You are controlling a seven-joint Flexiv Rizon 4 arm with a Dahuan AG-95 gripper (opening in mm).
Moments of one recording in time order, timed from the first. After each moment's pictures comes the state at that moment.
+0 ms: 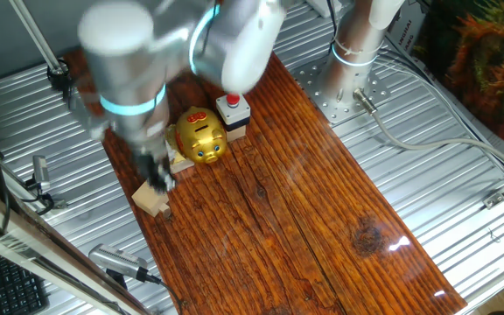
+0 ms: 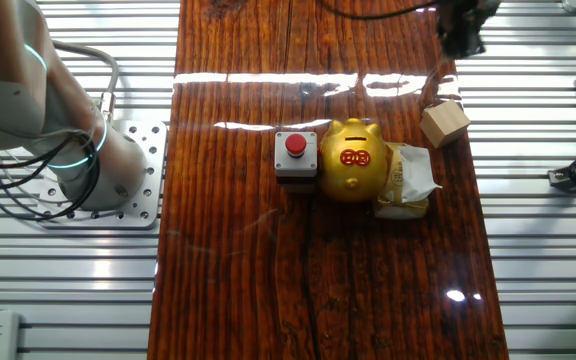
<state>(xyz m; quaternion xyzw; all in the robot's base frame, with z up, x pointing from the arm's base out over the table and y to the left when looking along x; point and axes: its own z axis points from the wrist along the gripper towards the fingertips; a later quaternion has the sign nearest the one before) 0.640 0.167 0.168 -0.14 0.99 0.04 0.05</state>
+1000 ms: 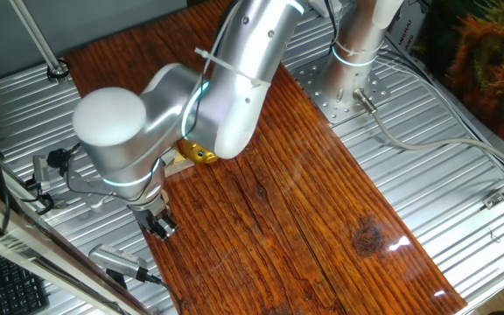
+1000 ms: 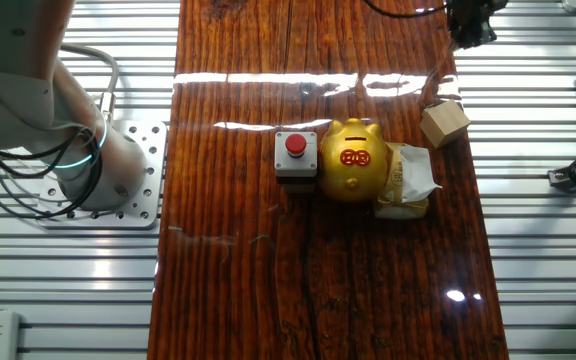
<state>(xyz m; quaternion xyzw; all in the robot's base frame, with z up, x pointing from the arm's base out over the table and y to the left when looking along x) 0.673 0.216 0.102 -0.18 0.98 0.03 0.02</state>
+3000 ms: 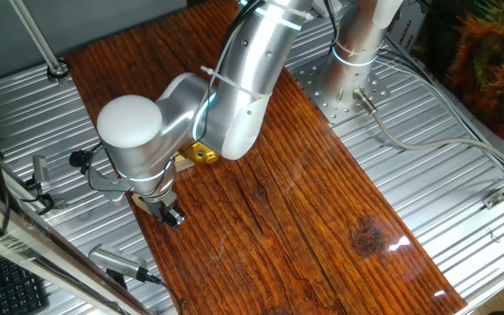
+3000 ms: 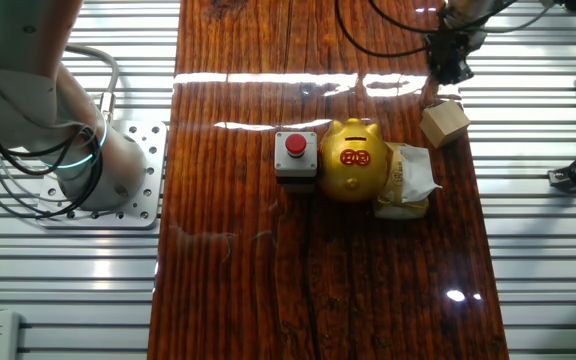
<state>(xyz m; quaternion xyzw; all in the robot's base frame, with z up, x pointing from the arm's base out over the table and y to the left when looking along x) 0.646 0.172 0.043 -0.20 0.98 0.01 0.02</state>
